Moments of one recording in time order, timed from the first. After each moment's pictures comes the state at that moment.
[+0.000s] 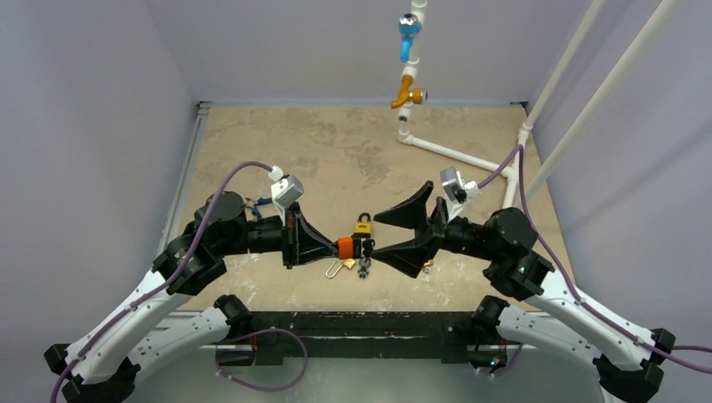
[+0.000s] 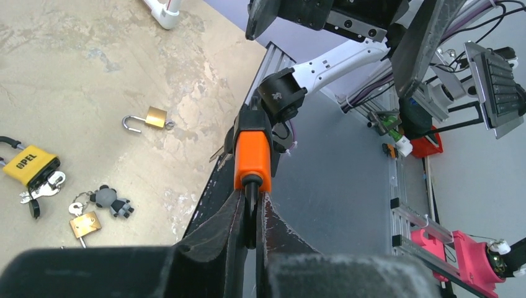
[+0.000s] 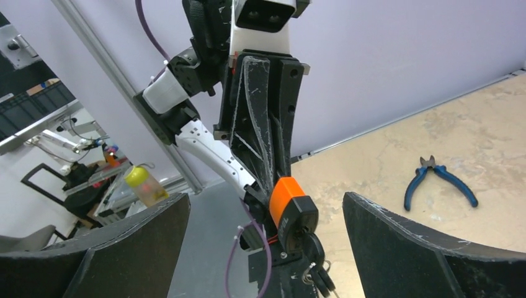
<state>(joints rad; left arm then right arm) -0.79 0.71 0.95 -0.43 0.59 -0.48 0.91 0.71 0.78 0.18 -0.46 0.54</state>
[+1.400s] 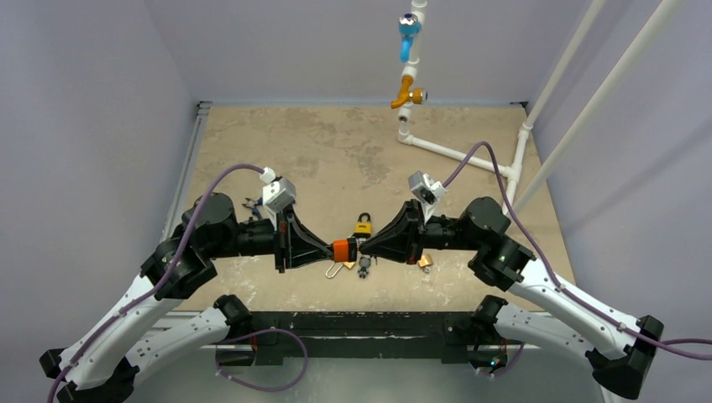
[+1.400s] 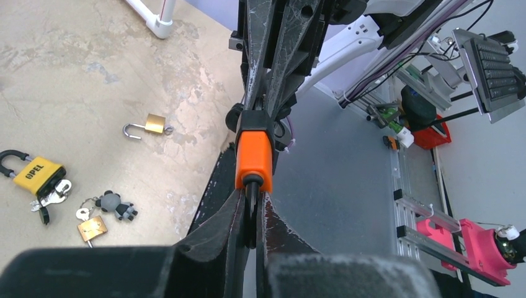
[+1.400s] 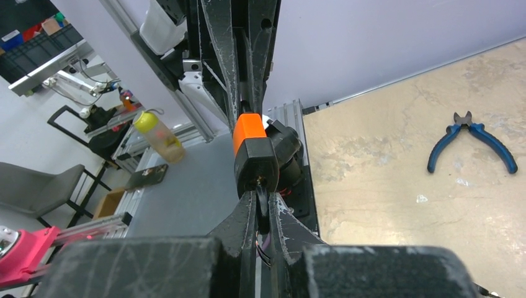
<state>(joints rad) -0.79 0.69 1.02 -0.50 0.60 -0.43 0.86 0.80 0.76 0.16 -0.67 0.49</state>
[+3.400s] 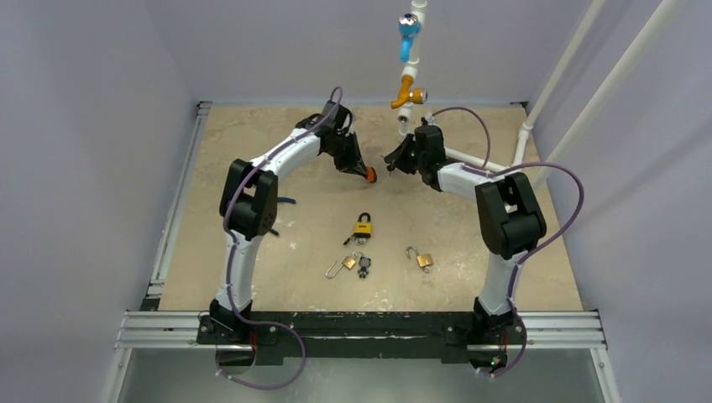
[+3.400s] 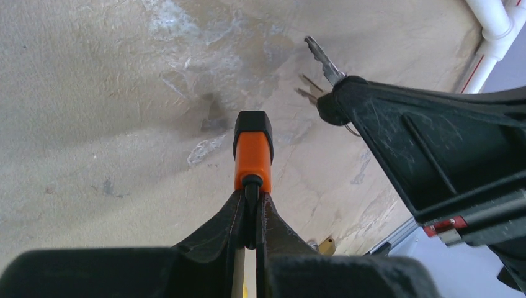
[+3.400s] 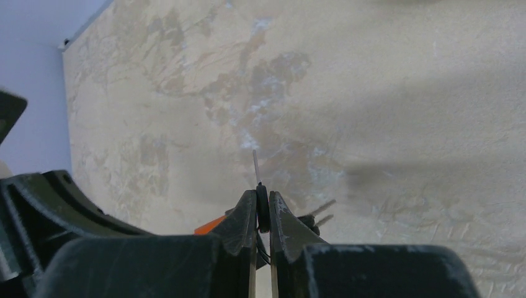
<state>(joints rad) -0.46 2.21 1.88 -0.64 0.38 -0.67 0.35 1.89 1.18 0.16 -0.10 0.79</state>
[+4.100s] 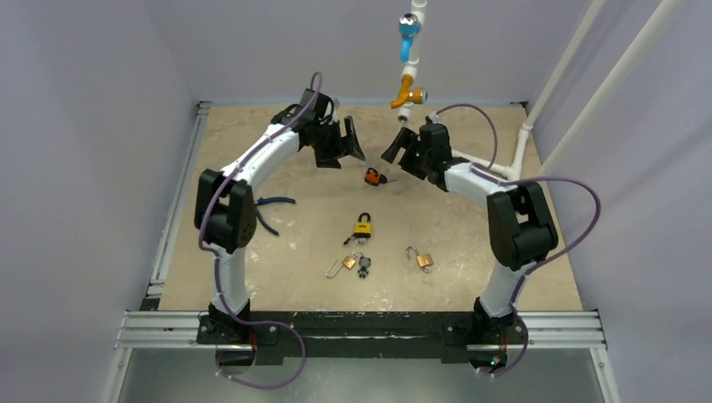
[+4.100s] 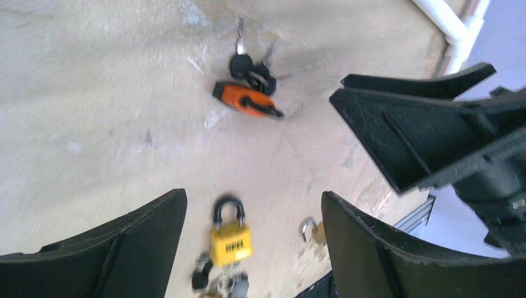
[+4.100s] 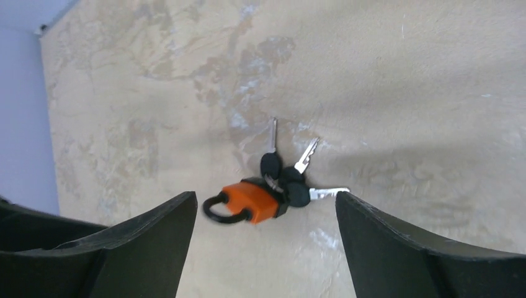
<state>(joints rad) -0.41 2.11 1.83 -0.68 0.38 -0.63 0.34 1.87 1.19 0.06 -0.09 0.75</state>
